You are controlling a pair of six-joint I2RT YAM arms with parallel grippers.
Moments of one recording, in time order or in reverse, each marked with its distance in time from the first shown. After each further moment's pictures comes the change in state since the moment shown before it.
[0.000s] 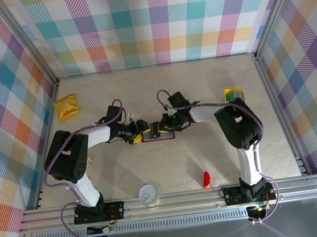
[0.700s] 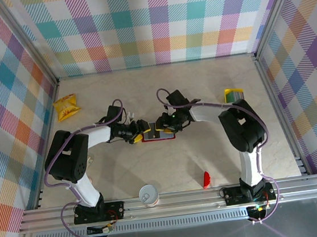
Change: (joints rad) left arm -0.004 0.000 0.000 0.005 -0.004 0.000; right arm 0.018 -0.090 0.019 -0.126 0.089 0.034
